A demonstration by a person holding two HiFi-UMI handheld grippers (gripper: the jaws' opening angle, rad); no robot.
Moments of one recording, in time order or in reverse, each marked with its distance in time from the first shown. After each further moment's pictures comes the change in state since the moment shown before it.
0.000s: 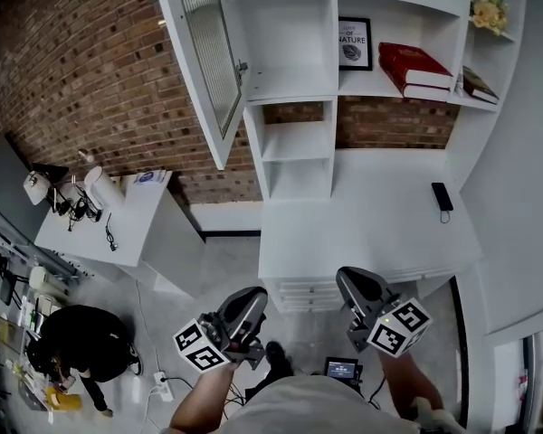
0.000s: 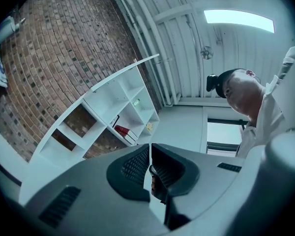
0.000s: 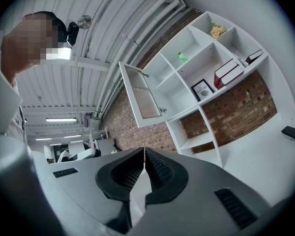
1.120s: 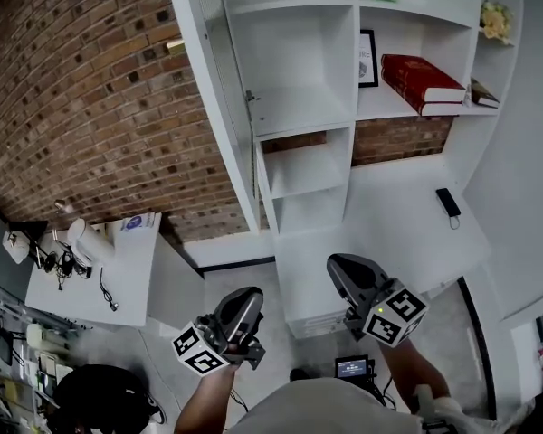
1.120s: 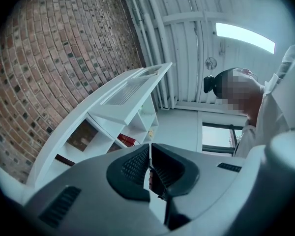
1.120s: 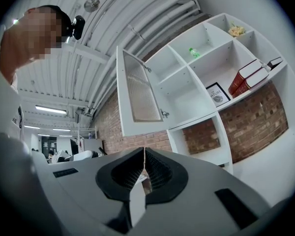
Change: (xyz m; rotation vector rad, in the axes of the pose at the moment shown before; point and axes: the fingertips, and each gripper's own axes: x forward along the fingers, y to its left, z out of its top) left arm 0.029 0.158 0.111 0.001 0.021 -0.133; right arm 0.191 -0.017 0.039 -0.110 -0.060 -0.086
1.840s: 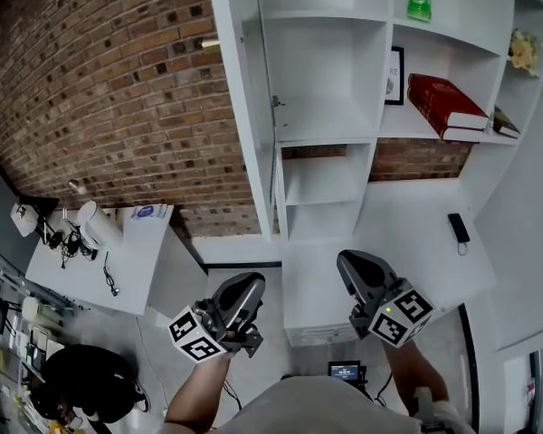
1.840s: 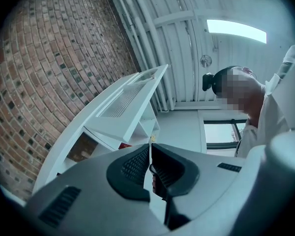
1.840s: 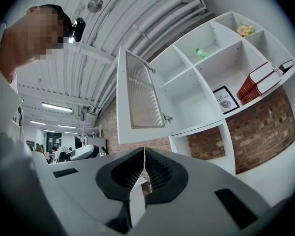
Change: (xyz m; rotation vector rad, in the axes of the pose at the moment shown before) left arm 0.023 0.007 0.032 0.101 -0.051 0.007; right arm 0.019 -0.013 0.026 -0.057 -0.012 0.057
